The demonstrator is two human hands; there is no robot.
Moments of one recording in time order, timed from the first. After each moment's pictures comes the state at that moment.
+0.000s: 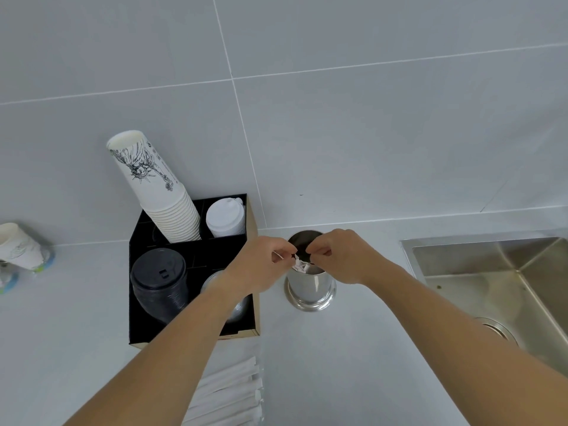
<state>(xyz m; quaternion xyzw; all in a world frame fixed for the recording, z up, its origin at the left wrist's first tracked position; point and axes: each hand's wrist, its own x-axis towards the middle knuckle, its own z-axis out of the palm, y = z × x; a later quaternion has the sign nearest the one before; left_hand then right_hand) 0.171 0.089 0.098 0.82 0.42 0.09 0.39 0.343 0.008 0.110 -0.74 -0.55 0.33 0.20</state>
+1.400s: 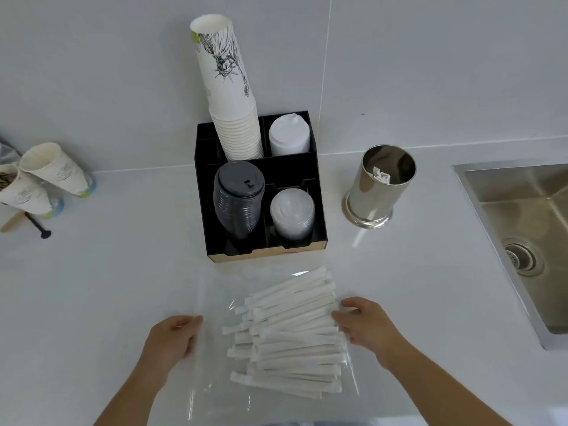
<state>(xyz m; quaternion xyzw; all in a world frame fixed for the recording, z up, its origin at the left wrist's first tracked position) -0.190 0.015 -0.027 0.45 0.75 0.08 0.48 0.129 -0.126 -0.035 -0.77 -0.13 0.56 0.28</state>
